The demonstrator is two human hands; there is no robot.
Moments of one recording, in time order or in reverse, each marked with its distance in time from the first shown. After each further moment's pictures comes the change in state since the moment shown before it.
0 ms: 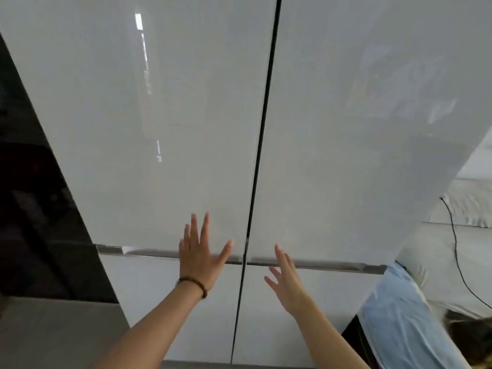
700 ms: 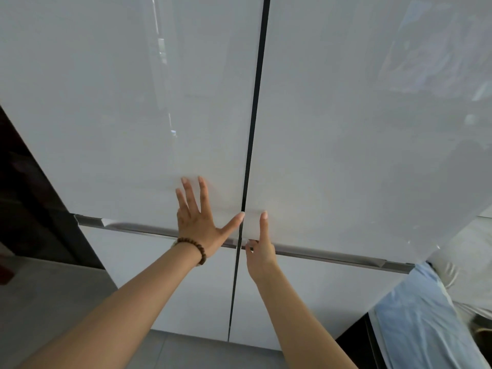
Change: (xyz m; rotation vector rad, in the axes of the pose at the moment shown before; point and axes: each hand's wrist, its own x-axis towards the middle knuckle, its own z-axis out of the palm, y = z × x) left_hand 0.046 0.022 0.041 0.165 -0.042 -0.101; right_hand 0.084 0.018 0.024 0.167 0.110 0.166
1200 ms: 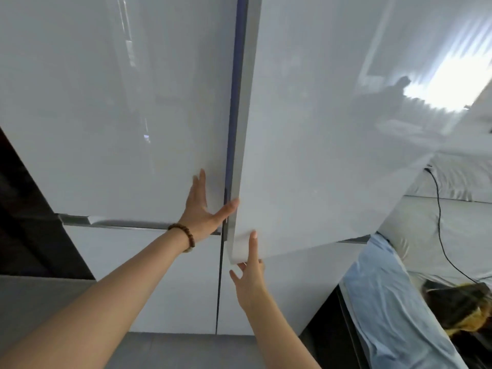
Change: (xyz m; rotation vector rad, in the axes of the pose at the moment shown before) left_hand -0.036 0.020 -0.028 -0.478 -0.166 0.145; right_hand -0.093 0.040 -0.030 0.025 0.109 -0.029
